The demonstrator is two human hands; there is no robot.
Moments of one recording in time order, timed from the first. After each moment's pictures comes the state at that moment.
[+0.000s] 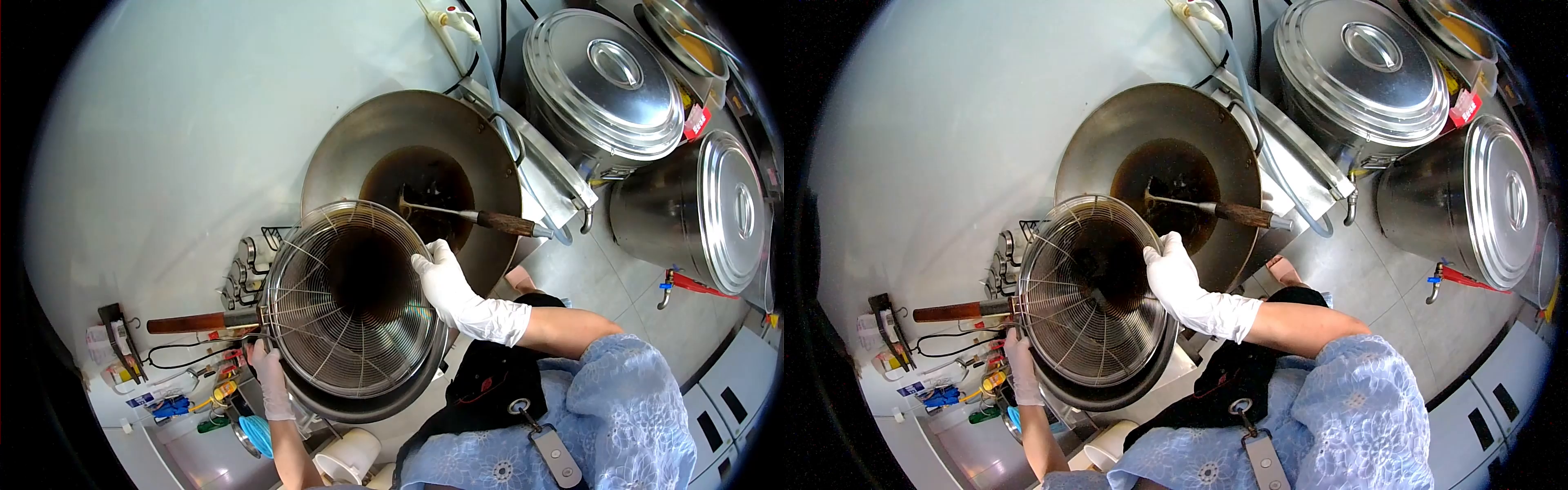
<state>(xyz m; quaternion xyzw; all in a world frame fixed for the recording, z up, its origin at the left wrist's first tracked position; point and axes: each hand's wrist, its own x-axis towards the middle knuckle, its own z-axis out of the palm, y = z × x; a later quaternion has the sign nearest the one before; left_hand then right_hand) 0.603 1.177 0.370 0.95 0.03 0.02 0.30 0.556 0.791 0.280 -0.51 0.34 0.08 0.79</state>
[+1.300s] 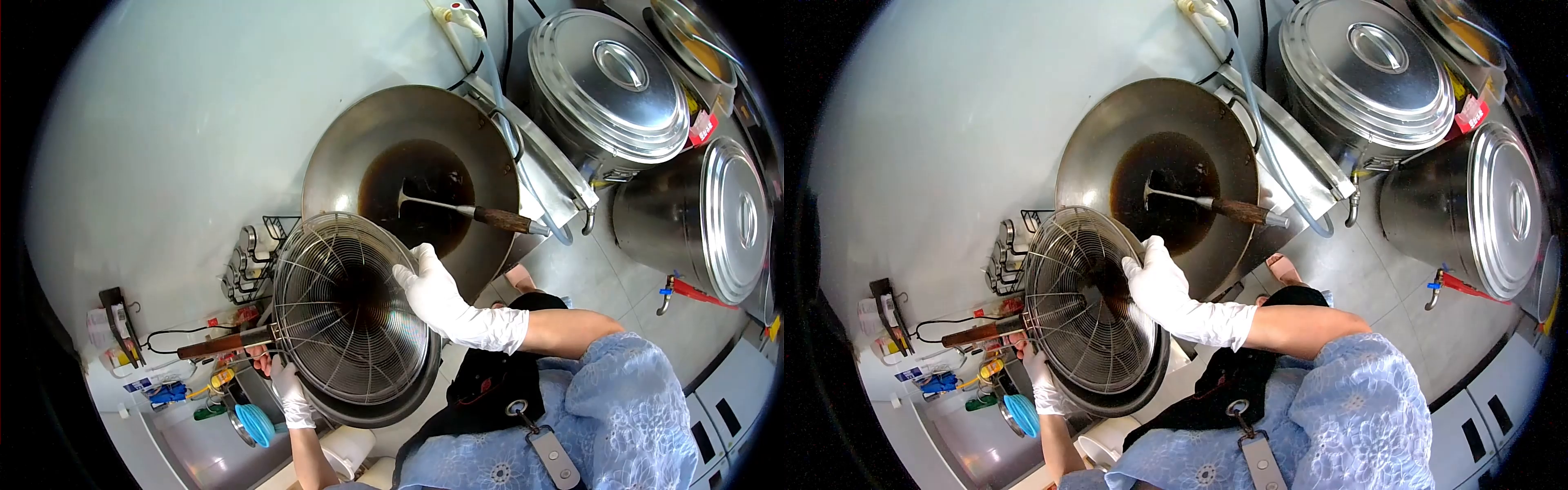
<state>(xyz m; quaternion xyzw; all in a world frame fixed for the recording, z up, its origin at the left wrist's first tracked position) 0.525 1.147 0.368 0.94 0.12 0.02 0.33 0.534 0.780 0.323 -0.60 0.26 0.12 0.75</state>
